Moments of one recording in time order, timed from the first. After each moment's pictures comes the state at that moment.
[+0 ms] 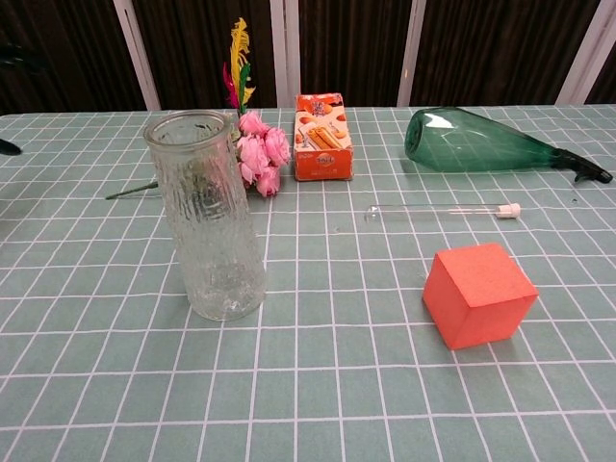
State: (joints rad) left arm -0.70 -1.18 -0.26 -1.58 0.79 0.91 0.38; right arm 0.05 -1.10 0.11 -1.64 -1.39 1.48 -0.08
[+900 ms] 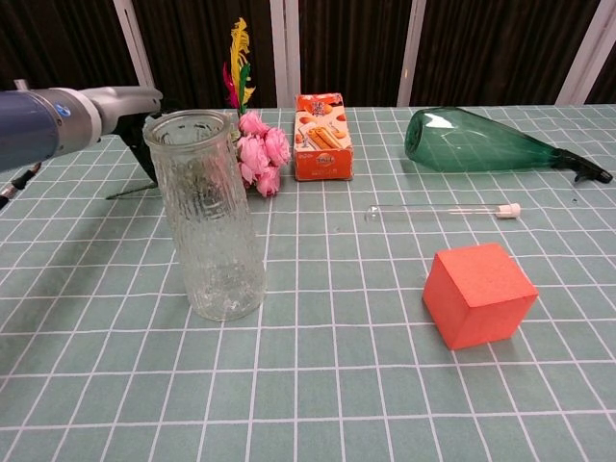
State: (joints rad) left arm -0.98 -1.57 -0.28 -1.31 0.51 0.92 0.55; right arm 0.06 -1.12 0.12 -1.64 -1.35 1.46 -0.14
